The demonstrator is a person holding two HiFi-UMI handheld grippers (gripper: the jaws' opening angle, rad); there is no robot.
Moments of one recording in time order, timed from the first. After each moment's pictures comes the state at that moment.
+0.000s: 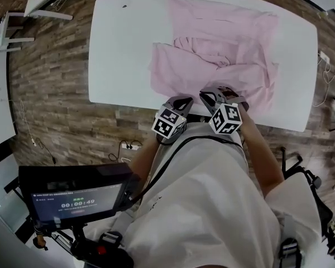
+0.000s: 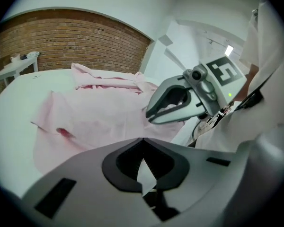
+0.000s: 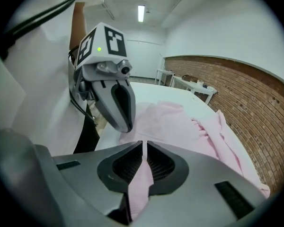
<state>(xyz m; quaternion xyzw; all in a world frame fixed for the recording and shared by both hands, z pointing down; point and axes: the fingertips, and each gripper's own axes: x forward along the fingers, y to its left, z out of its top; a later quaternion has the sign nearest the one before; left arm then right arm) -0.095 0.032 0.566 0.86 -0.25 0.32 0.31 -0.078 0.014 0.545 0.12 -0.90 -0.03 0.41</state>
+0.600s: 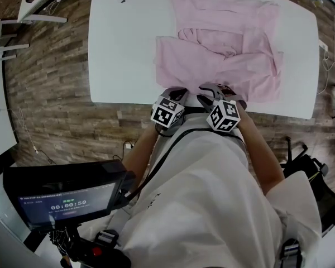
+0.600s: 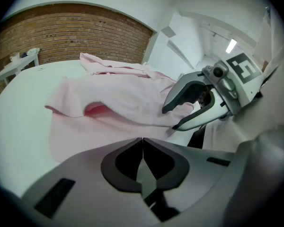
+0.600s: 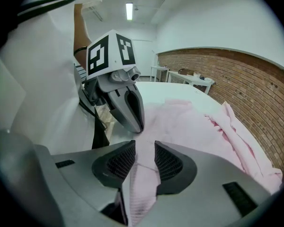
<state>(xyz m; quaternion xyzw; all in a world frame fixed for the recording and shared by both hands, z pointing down) -0.153 0.028 0.611 0.84 -0.24 0.36 0.31 -0.124 0.037 0.572 0.14 -0.90 0.03 0.41</state>
